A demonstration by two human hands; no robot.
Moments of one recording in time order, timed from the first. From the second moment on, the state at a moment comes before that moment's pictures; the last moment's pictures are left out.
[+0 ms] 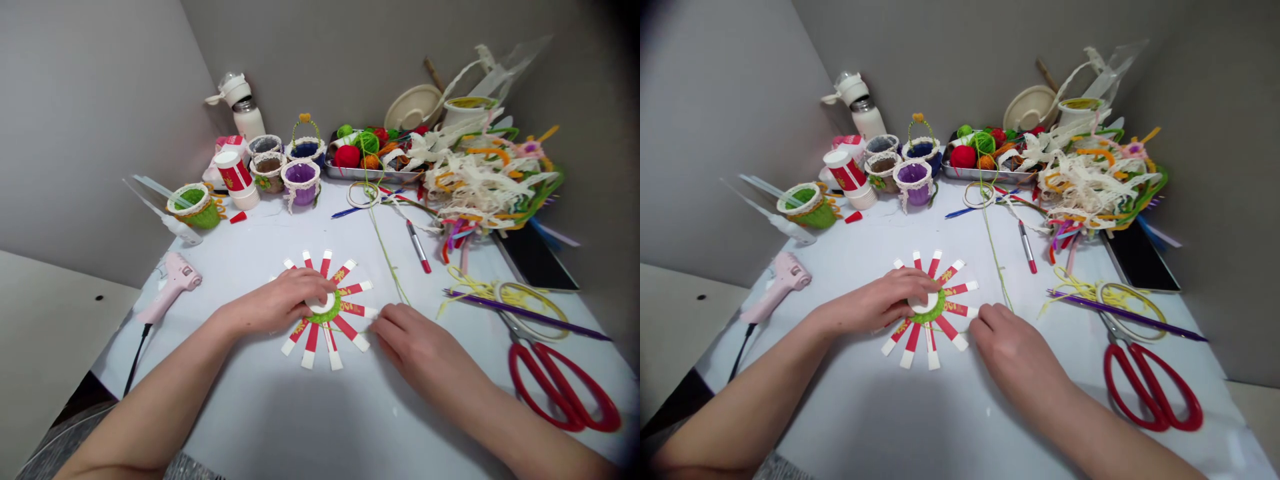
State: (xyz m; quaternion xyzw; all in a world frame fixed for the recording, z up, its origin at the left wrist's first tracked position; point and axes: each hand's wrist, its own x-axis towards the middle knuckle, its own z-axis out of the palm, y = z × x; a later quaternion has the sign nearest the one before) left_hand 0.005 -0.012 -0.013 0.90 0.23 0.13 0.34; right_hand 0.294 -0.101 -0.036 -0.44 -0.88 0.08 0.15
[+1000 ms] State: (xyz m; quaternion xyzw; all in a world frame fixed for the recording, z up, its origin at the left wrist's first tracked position) left_hand 0.004 -0.015 -0.013 0.90 0.26 0.12 0.33; right_hand 0.291 -0.087 -0.035 -0.44 -0.84 0.17 0.25
